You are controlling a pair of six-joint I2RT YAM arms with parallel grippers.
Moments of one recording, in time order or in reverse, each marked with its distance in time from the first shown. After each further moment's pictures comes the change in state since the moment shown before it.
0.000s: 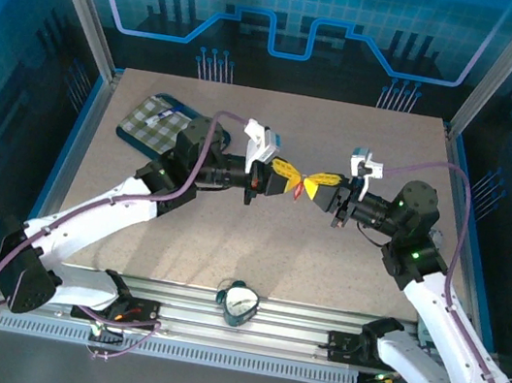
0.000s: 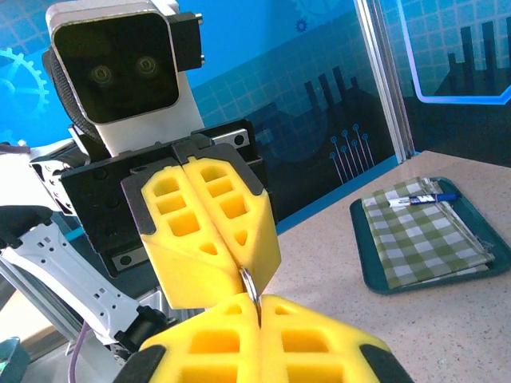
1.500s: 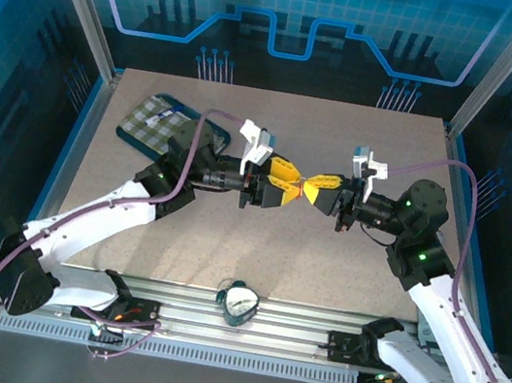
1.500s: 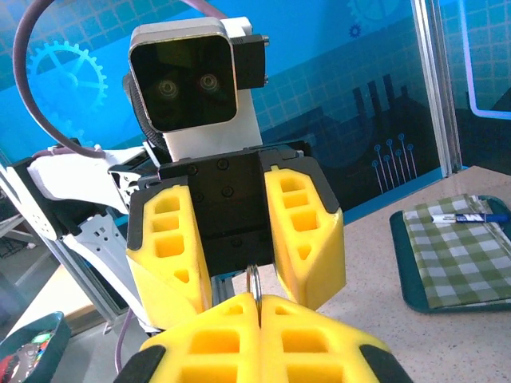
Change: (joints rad) left arm 0.000 -0.014 -0.039 0.170 0.150 -0.136; right arm 0.020 -0.013 0.071 -0.031 -0.090 0.011
